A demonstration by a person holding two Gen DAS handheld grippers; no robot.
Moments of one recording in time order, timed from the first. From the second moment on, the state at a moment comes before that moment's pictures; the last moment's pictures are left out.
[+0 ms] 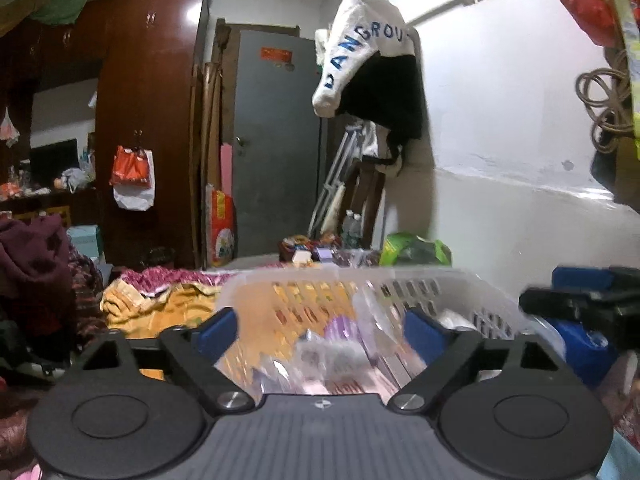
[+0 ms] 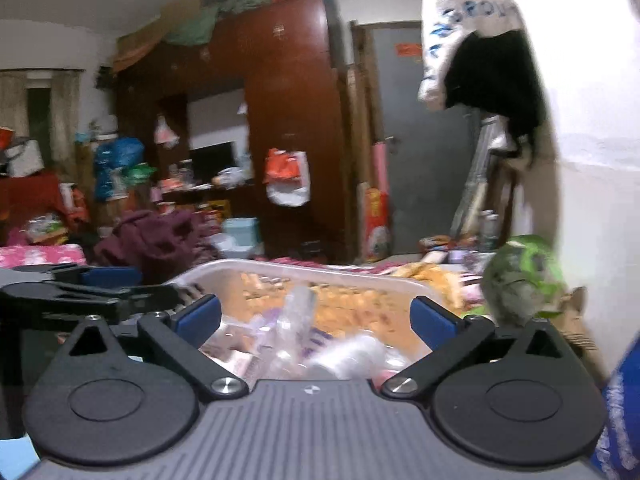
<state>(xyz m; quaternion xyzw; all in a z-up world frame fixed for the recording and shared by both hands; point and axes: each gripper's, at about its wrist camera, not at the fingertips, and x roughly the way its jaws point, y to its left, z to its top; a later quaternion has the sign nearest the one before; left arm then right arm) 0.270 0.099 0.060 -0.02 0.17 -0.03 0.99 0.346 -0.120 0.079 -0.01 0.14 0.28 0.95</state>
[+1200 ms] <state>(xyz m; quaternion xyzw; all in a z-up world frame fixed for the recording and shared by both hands) 0.230 0.096 0.022 -0.01 0.19 -0.03 0.98 0.315 -0.160 0.036 0.05 0.20 0.22 0.96</state>
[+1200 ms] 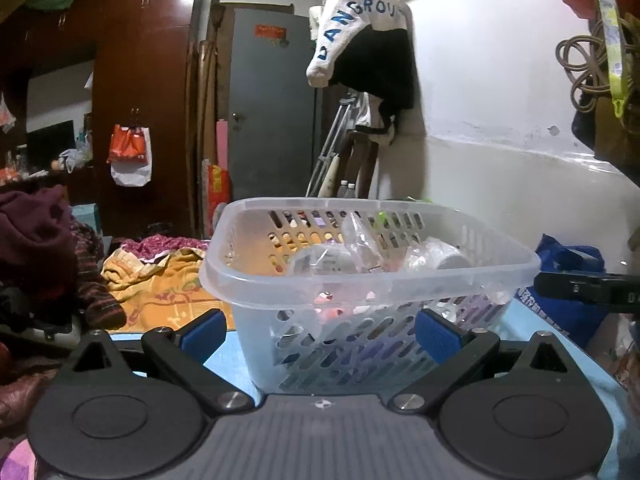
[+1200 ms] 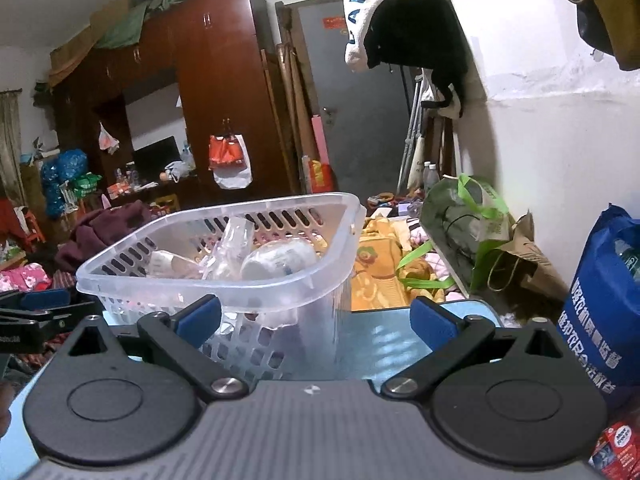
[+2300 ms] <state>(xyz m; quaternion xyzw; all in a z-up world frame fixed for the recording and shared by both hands) 0.226 0.105 0.020 -0.03 0.18 -0.03 0.98 0.305 -0.157 0.037 0.04 0.18 0.24 0.95</state>
